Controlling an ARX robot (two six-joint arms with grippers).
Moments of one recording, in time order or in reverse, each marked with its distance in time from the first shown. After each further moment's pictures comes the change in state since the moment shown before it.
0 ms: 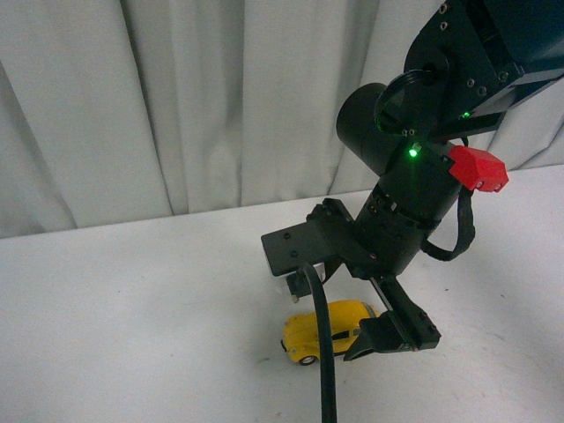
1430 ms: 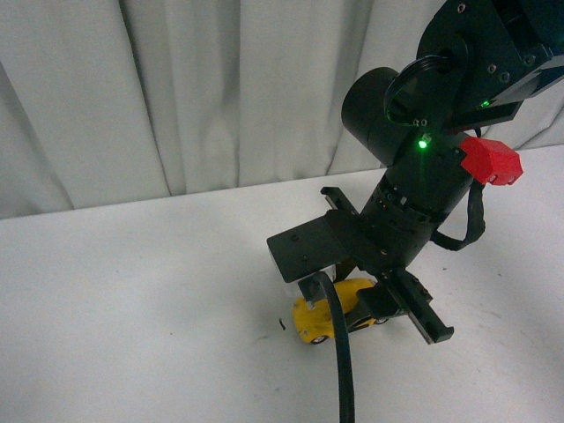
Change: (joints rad) left arm 0.000 0.000 0.000 0.000 0.000 0.000; right arm -0.004 -0.020 -0.073 0.055 0.031 -0.103
